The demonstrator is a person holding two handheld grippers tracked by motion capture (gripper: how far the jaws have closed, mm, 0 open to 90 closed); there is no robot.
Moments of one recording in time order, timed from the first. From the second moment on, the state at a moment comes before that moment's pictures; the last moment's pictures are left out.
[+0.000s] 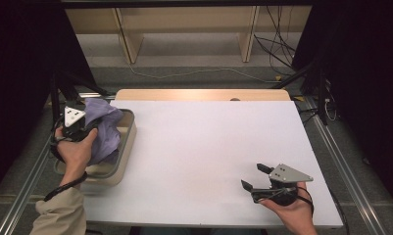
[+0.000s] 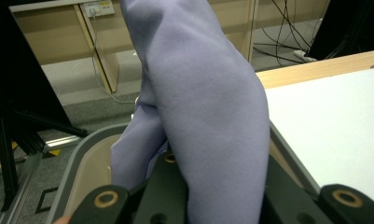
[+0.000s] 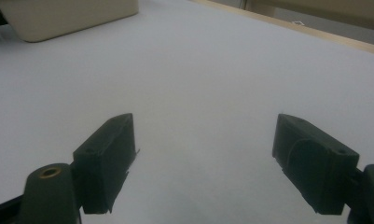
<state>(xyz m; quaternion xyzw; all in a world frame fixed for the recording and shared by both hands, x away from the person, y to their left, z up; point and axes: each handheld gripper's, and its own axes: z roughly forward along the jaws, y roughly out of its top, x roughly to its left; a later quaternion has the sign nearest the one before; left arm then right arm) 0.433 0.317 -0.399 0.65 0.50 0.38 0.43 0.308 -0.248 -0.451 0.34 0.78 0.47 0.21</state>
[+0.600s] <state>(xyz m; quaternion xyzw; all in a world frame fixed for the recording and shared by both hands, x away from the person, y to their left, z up) 0.428 0.313 -0.389 0.65 0.48 0.39 0.45 0.308 -0.248 -0.451 0.34 0.78 0.47 0.21</state>
